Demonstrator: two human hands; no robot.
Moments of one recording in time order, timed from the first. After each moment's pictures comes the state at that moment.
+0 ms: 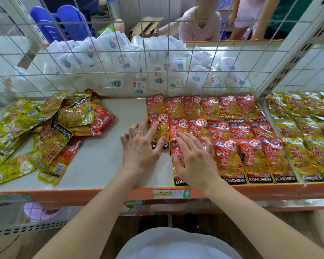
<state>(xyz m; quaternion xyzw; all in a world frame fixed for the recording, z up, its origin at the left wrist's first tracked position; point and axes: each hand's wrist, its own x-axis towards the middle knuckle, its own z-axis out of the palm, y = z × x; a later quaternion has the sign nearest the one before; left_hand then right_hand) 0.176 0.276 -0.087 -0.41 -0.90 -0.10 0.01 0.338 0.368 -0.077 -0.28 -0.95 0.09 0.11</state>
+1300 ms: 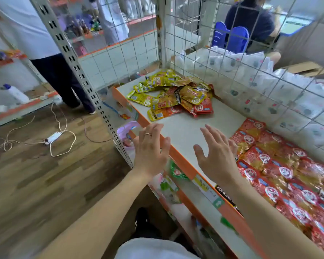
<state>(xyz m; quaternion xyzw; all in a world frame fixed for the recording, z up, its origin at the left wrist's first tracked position) 0.276 0.130 -0.039 -0.02 -0.95 -0.27 0.16 0.287 0.327 -0.022 0.06 -0.96 0.26 0.09</state>
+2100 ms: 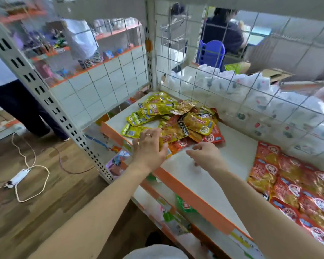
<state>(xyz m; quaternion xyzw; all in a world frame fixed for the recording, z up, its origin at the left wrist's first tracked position) 0.092 0.061 -0.040 -0.11 -0.97 -0.23 0.02 0.132 0.247 -0.015 -0.22 -0.87 0.42 -0.10</state>
